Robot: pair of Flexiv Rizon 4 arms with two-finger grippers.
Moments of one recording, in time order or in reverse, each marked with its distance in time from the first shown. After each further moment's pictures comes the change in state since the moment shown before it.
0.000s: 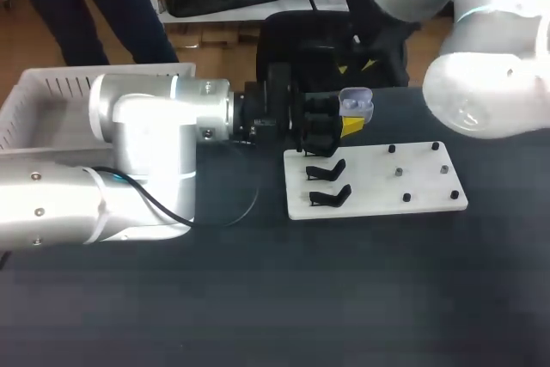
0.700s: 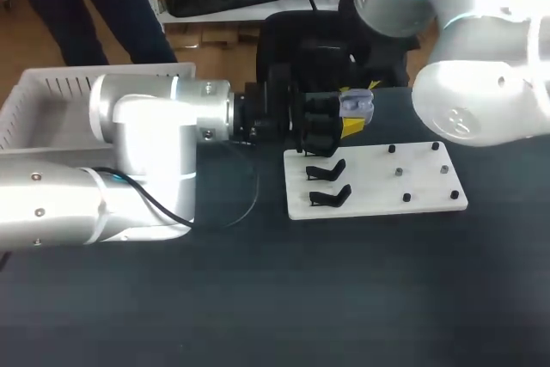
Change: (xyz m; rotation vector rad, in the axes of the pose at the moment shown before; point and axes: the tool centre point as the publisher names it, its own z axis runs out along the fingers) left arm 0.000 0.000 0.000 0.000 0.000 0.000; right arm 0.036 0.006 0.000 0.060 0.087 0.034
